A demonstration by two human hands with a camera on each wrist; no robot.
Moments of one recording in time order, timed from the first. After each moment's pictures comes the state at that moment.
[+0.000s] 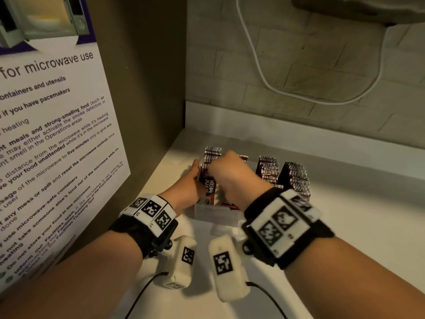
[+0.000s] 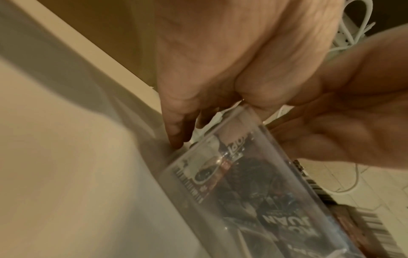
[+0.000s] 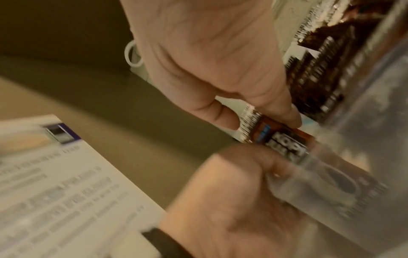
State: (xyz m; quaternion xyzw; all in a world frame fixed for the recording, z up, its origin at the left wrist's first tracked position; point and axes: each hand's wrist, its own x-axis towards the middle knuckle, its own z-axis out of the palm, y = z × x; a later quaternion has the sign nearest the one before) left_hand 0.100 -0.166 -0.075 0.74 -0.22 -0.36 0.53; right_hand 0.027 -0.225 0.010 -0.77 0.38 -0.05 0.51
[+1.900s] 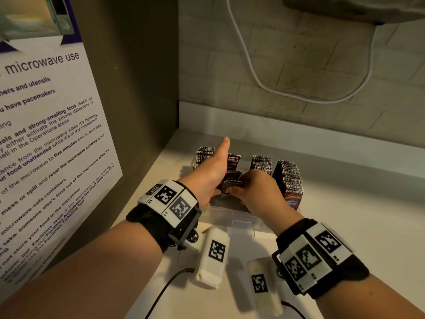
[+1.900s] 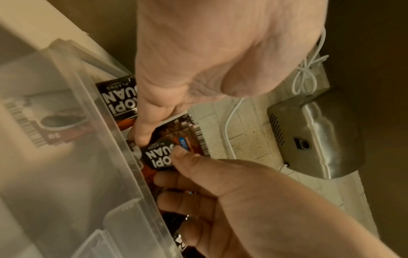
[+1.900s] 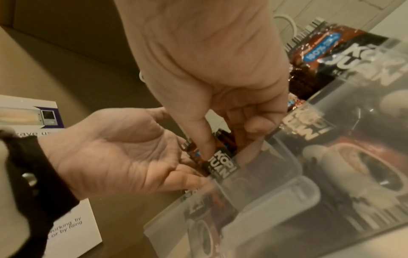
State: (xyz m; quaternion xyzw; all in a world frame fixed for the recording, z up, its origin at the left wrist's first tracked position) left_hand 0.066 -0.209 -0.024 0.69 -0.16 -0.43 0.57; right_hand -0.022 -0.284 -0.046 -0.88 0.35 -0.11 0.30
